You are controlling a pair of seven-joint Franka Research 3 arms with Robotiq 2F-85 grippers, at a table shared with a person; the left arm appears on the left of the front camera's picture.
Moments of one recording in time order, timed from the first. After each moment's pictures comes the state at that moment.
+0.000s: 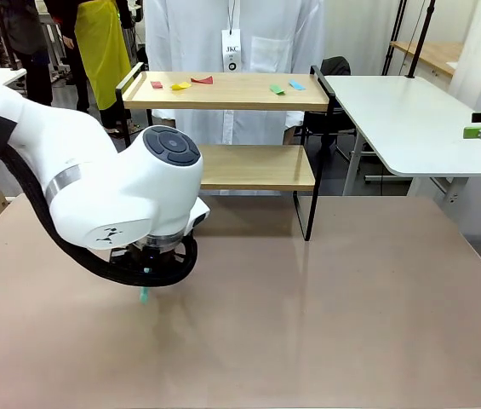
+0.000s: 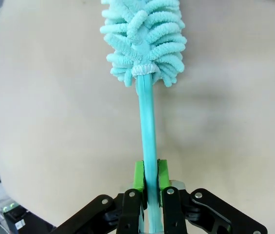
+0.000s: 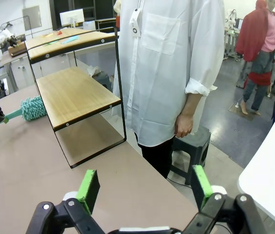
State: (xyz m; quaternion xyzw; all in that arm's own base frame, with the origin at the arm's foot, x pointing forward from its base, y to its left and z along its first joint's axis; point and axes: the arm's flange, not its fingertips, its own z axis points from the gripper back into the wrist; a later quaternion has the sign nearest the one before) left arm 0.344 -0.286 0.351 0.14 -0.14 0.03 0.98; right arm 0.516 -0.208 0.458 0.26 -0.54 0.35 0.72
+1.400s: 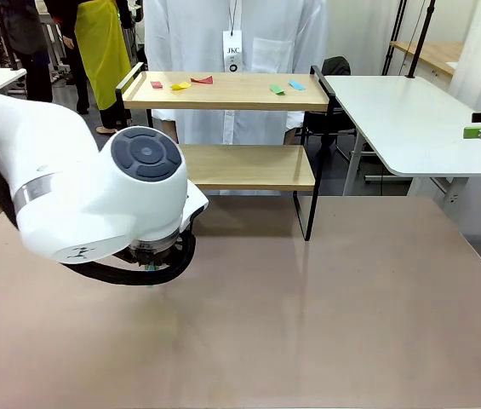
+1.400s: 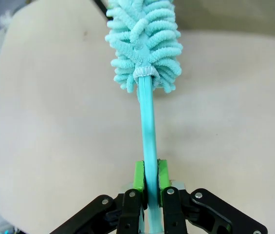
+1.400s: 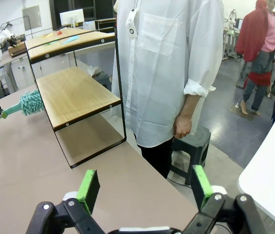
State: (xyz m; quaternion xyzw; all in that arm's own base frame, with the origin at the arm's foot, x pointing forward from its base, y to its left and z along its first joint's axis) left arm 0.322 -0.290 0.375 0.09 -0.24 0.00 0.97; right arm 0.516 -0.208 0.458 0.26 -0.54 0.35 0.72
